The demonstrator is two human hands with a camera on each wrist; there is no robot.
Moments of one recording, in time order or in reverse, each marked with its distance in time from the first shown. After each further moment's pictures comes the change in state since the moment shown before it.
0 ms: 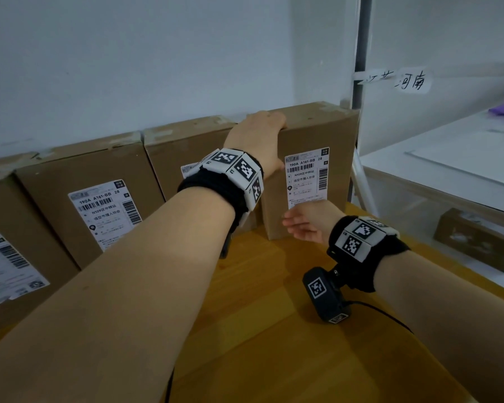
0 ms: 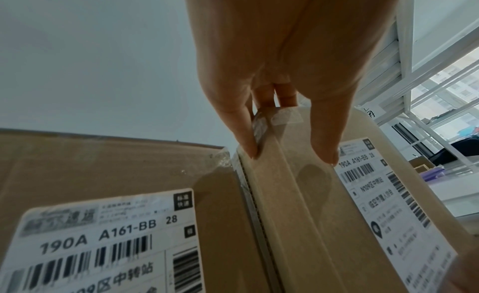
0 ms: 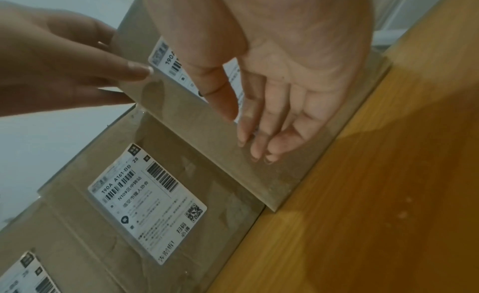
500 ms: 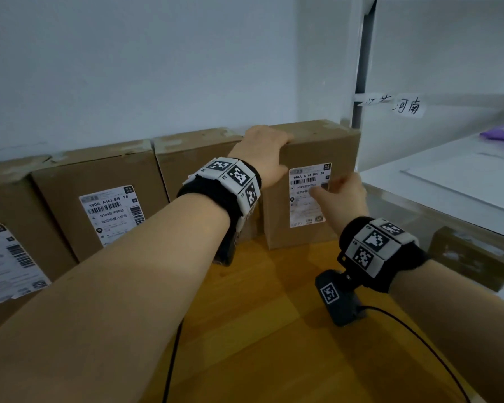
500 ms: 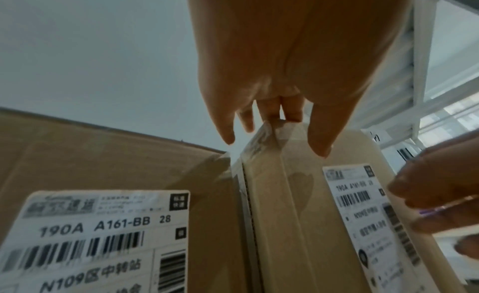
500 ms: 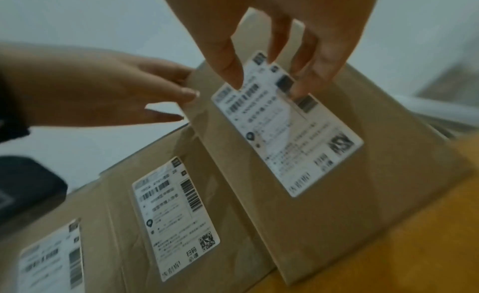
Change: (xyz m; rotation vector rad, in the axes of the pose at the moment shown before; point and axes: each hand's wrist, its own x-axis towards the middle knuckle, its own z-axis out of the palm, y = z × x) left_hand 0.004 -0.010 -0.001 -0.067 -0.044 0.039; right_hand -0.016 -0.021 -0.016 -0.207 0.565 -0.461
